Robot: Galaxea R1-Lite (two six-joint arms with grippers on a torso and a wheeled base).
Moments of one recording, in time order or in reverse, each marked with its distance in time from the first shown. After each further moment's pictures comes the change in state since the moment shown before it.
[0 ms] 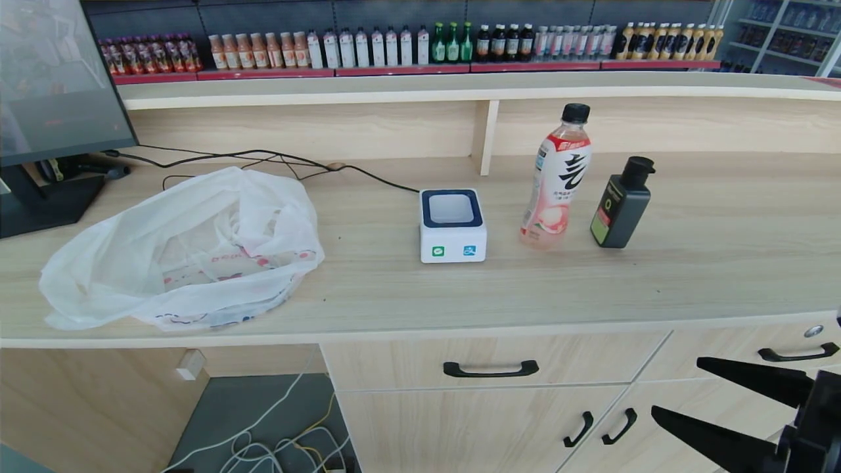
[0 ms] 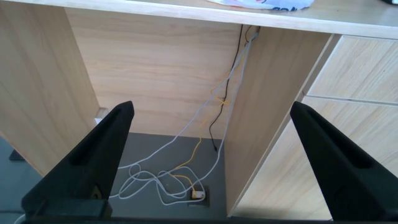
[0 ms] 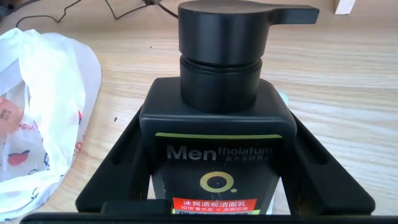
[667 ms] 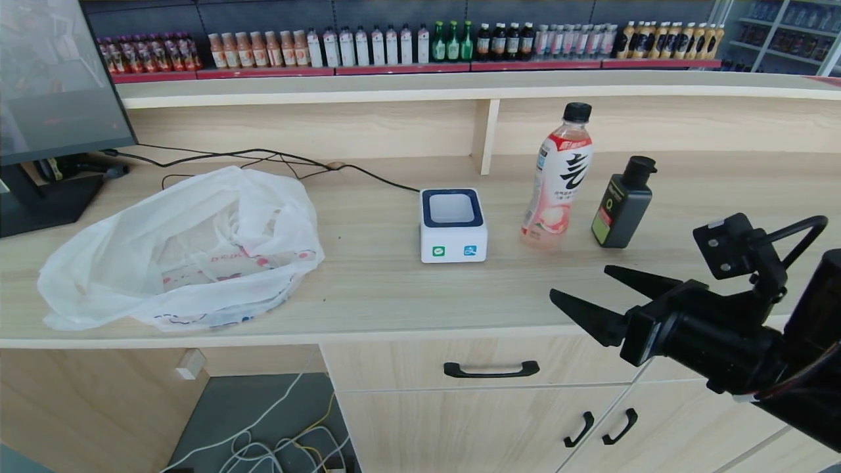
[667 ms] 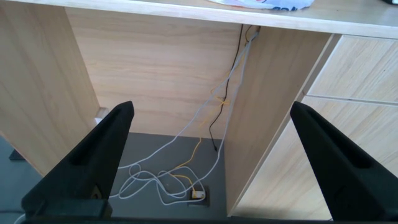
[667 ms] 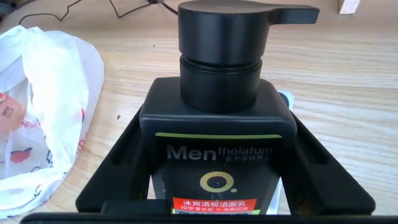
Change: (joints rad) left arm 0.000 0.000 0.000 0.000 0.000 0.000; right arm 0.008 0.002 0.005 -0.003 0.001 0.000
